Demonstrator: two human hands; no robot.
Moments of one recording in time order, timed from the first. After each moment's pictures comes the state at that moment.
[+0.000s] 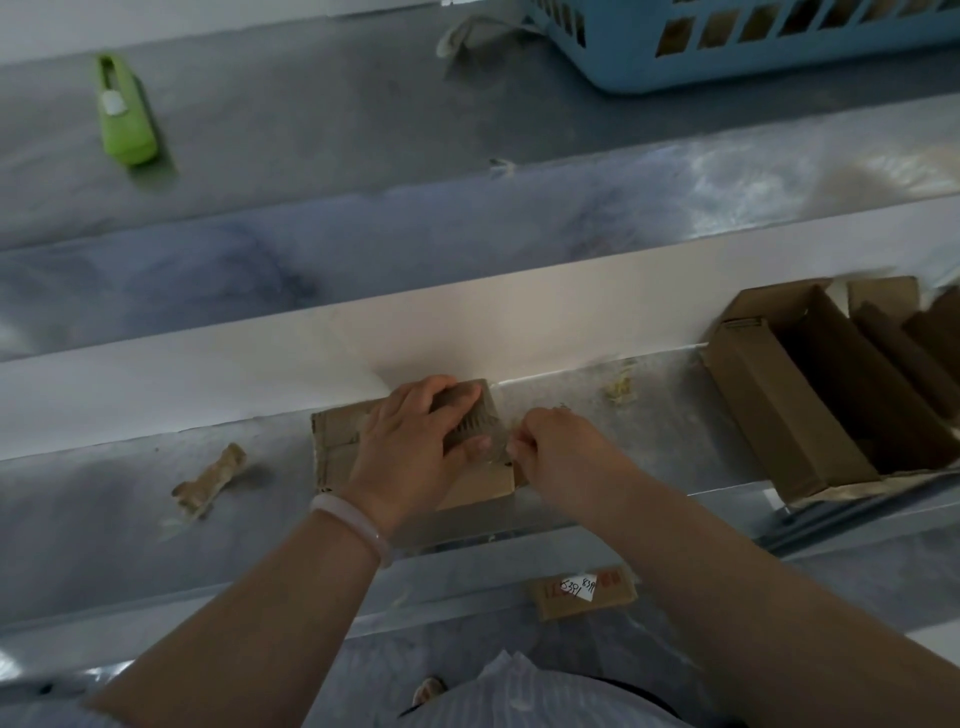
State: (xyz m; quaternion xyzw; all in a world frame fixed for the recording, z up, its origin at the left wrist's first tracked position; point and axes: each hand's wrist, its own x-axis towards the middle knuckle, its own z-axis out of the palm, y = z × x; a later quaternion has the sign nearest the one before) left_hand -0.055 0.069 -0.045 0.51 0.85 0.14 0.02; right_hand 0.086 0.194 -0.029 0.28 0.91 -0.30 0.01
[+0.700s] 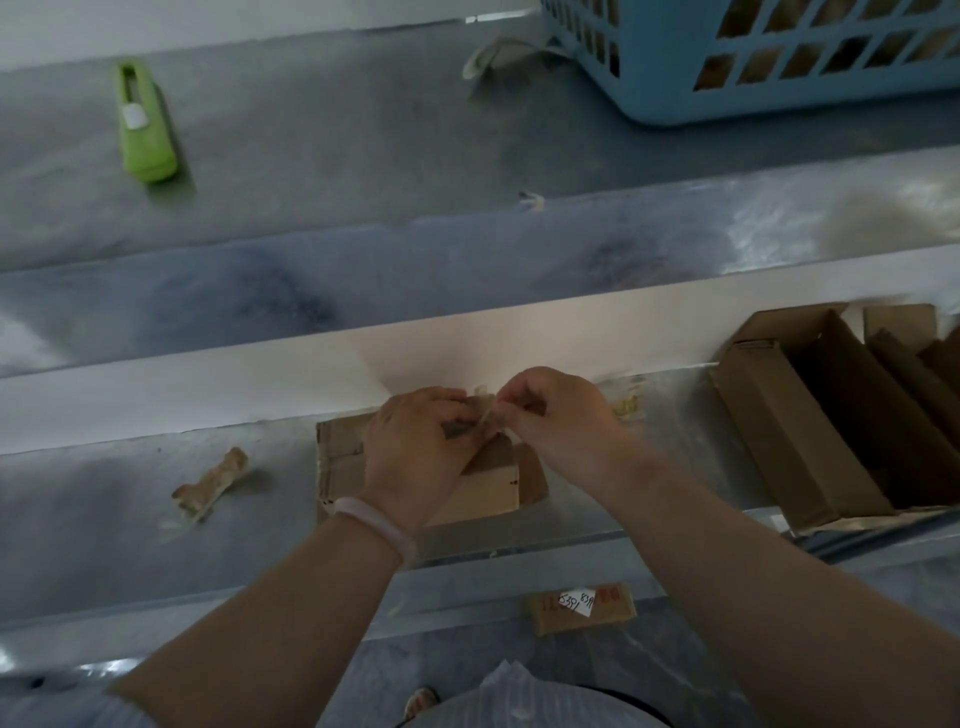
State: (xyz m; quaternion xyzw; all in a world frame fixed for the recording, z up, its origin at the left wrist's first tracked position) left_hand -0.051 0.087 -0.034 0.39 0.87 0.30 0.03; right_hand 0.060 0.211 -0.008 0.29 0.84 -0.44 -0.13
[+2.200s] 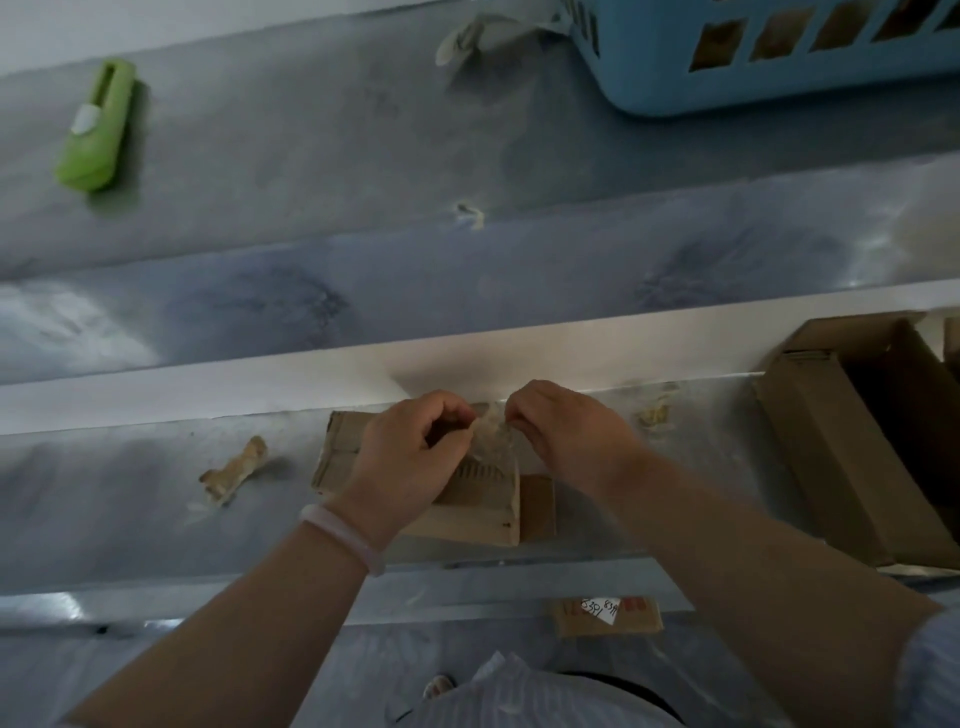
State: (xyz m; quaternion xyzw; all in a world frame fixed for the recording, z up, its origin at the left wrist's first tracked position) left_hand -0.055 0.077 -0.028 0.36 0.84 0.38 0.12; right_hand 0.048 0.245 -0.059 0.06 0.97 -0.21 -0.13
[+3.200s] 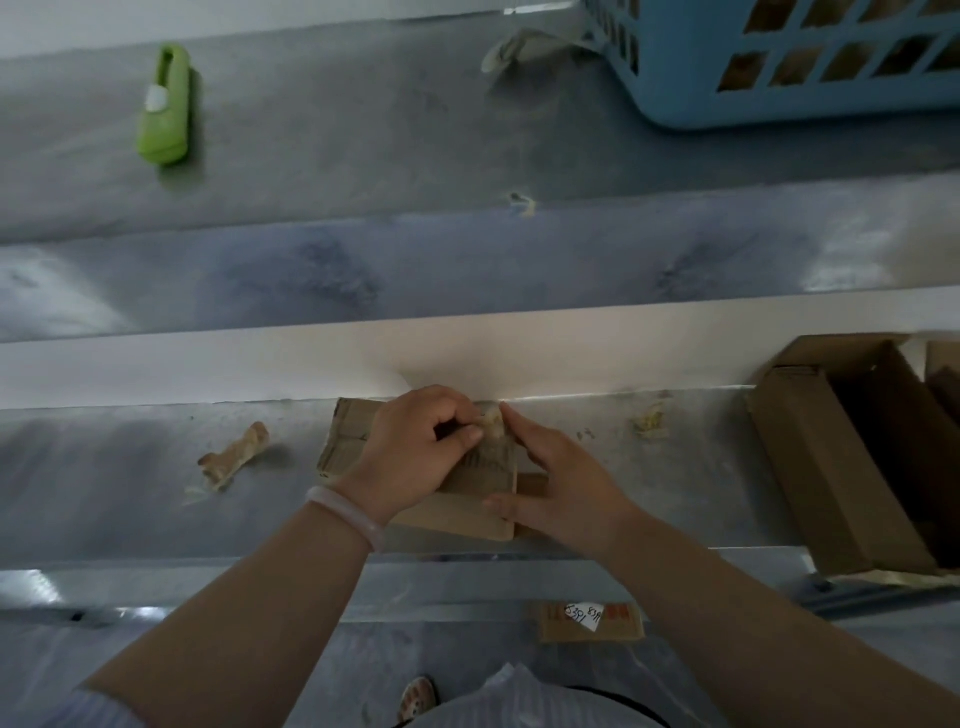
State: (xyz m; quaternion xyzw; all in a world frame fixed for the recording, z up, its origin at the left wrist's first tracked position) left_hand -0.058 0.076 -0.029 0.43 0.83 0.34 0.10; right_hand 0.082 0.206 -0.059 0.15 0.86 -0.49 -0.02
